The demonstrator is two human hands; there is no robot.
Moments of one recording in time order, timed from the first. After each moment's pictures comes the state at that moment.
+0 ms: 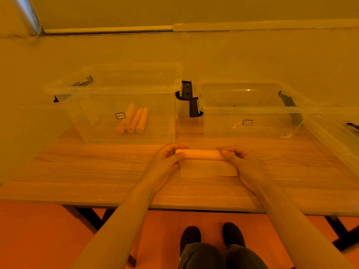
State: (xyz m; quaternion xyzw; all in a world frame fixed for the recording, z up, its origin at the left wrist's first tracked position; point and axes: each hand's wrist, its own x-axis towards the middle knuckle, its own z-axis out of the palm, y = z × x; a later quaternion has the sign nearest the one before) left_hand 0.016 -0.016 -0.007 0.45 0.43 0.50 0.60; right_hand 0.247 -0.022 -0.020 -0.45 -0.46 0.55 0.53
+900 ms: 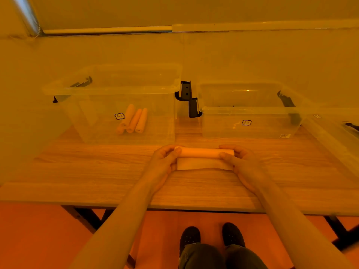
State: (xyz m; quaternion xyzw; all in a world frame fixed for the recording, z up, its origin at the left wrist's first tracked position) left_hand 0.014 -0.008 -0.016 0.41 0.42 0.52 0.62; right_hand 0.245 -0.024 -0.011 -0.47 -0.42 0.57 0.52
